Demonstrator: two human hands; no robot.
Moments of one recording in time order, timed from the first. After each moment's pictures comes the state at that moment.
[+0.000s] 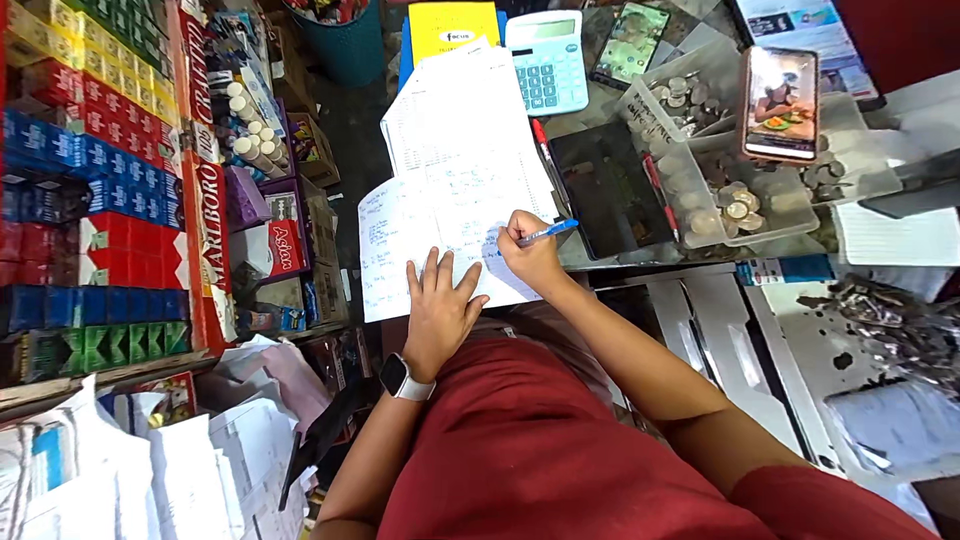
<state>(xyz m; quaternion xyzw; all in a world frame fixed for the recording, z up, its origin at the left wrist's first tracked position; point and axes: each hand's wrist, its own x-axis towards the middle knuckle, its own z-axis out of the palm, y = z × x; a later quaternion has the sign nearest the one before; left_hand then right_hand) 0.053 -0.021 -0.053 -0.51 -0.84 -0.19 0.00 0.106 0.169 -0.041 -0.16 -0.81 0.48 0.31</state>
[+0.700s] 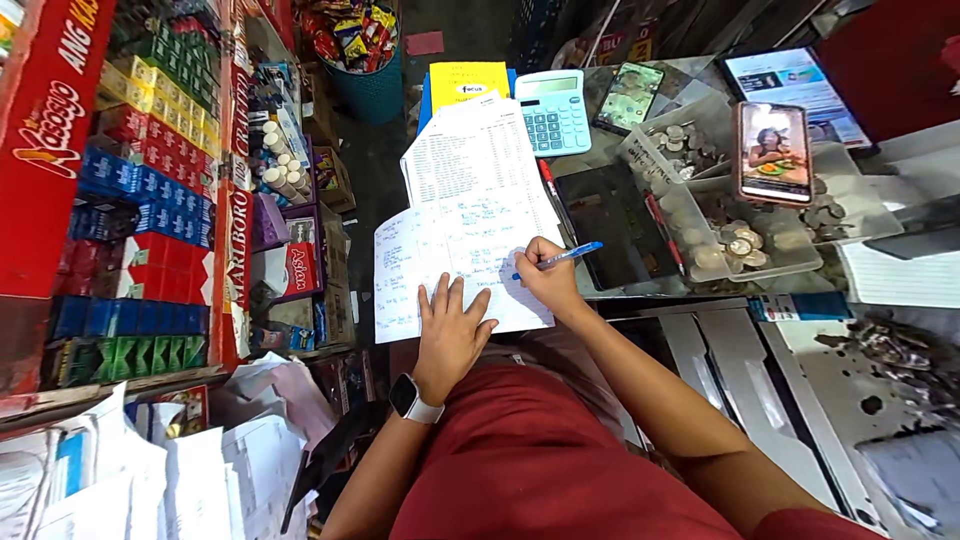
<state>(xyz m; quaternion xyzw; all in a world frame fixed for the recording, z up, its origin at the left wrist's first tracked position) 0.057 -0.016 -0.041 -0.49 -0.85 -0.19 -0.01 0.112 0.182 -0.041 -0.20 -0.74 0.57 0.29</state>
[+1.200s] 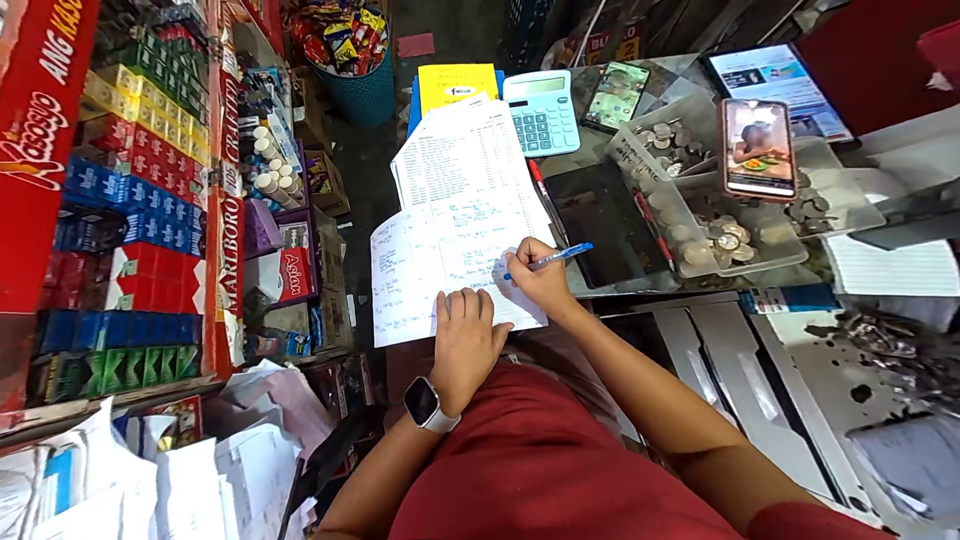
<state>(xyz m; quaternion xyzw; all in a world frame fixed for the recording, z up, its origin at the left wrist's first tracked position) 0.080 0.007 -0.020 -0.50 -0.86 -0.12 0.00 0.113 0.181 -0.043 -0.20 -0.74 0.58 0.29</state>
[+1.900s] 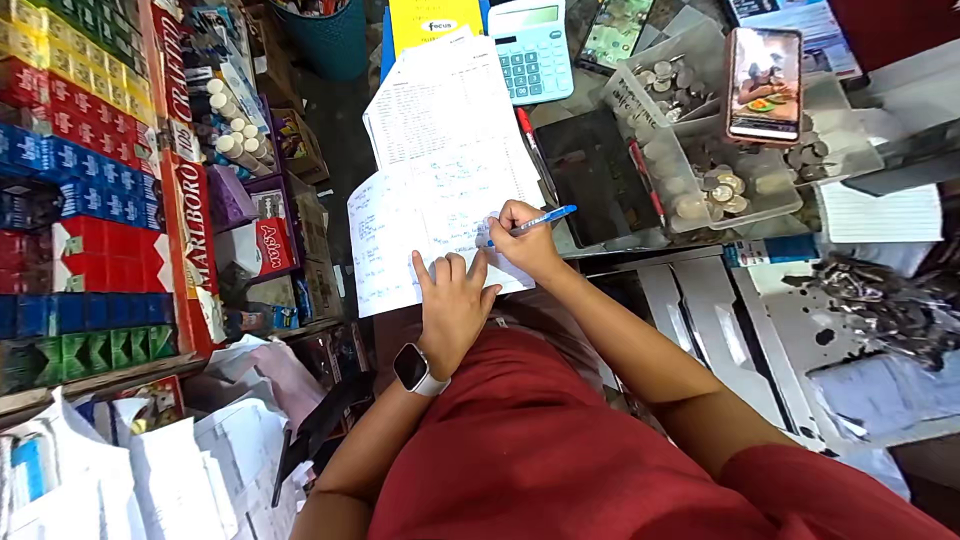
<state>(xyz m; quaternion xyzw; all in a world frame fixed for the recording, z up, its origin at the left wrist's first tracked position) 0.080 0.011 -0.030 -0.50 -0.86 -0.10 0.02 0.114 0.181 -0.044 -0.14 -0.79 0.52 0.30</state>
